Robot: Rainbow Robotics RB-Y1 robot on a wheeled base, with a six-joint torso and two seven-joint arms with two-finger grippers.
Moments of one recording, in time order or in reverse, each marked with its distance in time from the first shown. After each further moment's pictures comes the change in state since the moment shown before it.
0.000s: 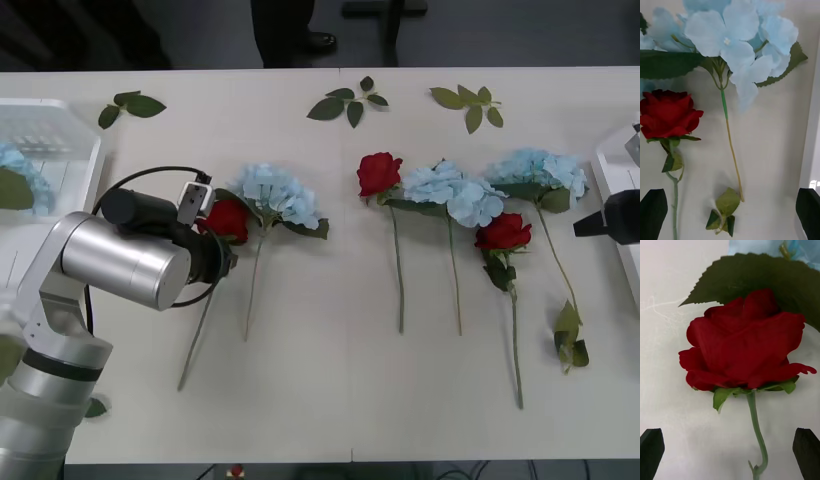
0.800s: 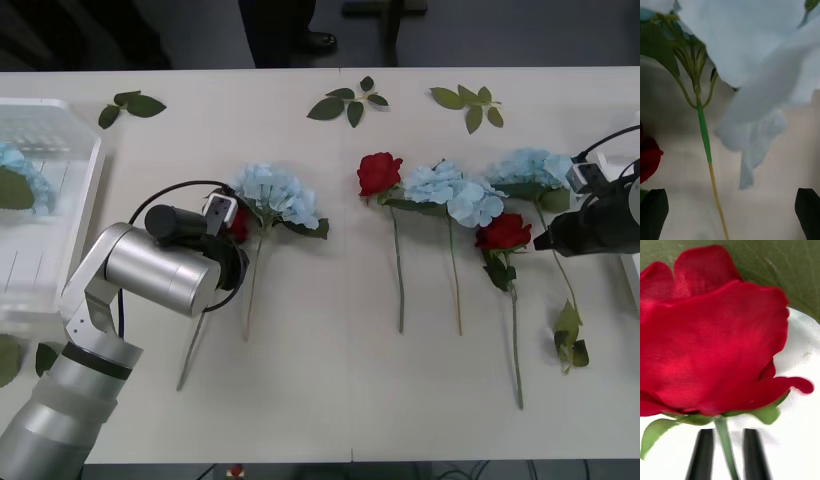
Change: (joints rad) right arm -0.166 0.025 0.364 0.383 0.098 -0.340 0.000; left arm -0.039 -0.037 -0.066 0.160 -0.062 -0.111 0.000
